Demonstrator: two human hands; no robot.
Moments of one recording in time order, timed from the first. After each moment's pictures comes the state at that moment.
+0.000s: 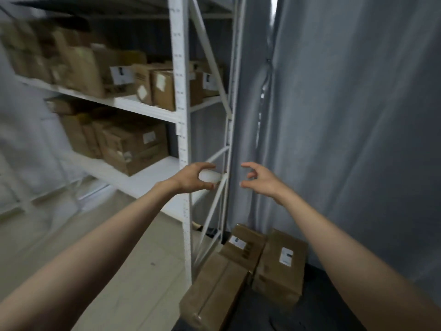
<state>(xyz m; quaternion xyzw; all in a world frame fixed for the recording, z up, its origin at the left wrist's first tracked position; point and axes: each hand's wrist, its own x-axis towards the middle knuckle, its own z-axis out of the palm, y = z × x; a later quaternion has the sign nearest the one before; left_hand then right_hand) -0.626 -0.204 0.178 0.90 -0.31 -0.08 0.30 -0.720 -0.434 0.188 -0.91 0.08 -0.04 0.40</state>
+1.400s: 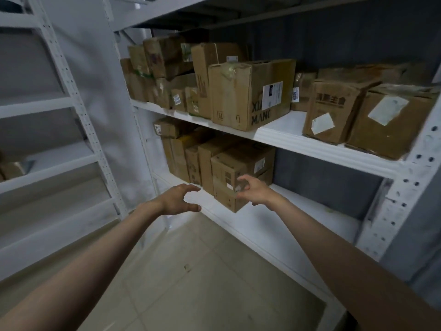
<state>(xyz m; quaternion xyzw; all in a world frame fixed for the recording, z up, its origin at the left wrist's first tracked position) -0.222 0.283 0.161 0.97 -0.14 -0.10 0.18 -0.212 0.016 0.146 -0.91 -0.05 0.08 0.41</state>
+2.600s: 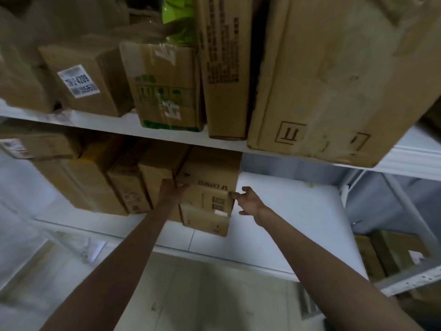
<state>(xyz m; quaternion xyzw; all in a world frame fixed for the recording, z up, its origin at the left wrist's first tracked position) 0.278 0.250 0.000 0.86 -0.05 -0.15 0.48 0.129 0.071 0.004 -0.72 0.38 0.02 0.58</state>
